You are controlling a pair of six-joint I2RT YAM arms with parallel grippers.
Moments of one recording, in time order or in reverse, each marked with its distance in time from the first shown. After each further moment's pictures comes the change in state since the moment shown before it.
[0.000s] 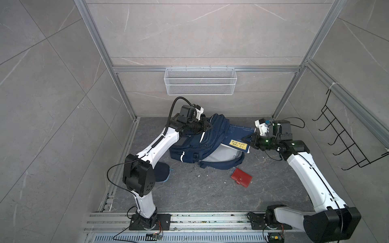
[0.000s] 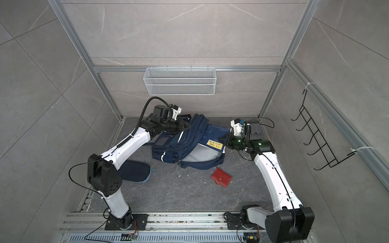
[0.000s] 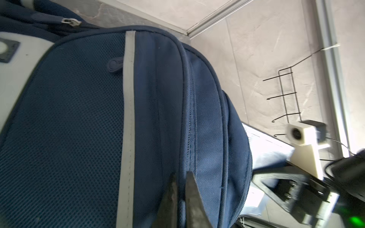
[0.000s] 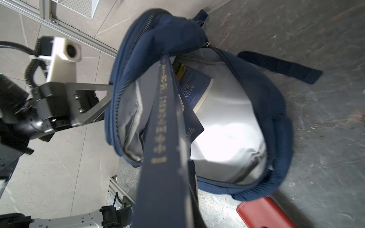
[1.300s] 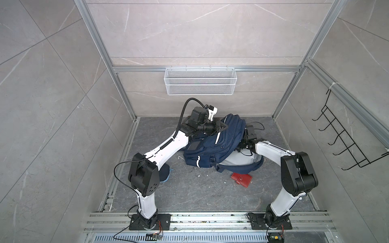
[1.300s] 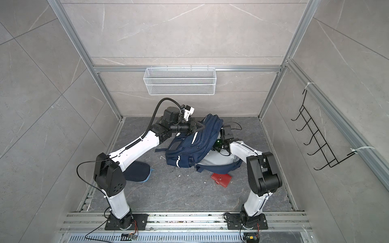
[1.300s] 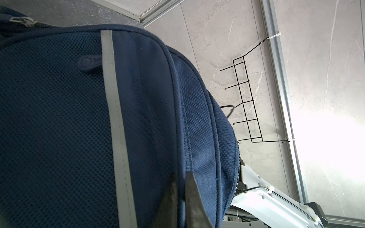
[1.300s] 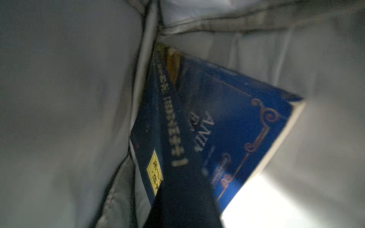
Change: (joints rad) left arm -0.126 0.034 -0.004 0.249 0.058 -0.188; right arm 0.152 0.525 -0.093 0.508 0.050 0.224
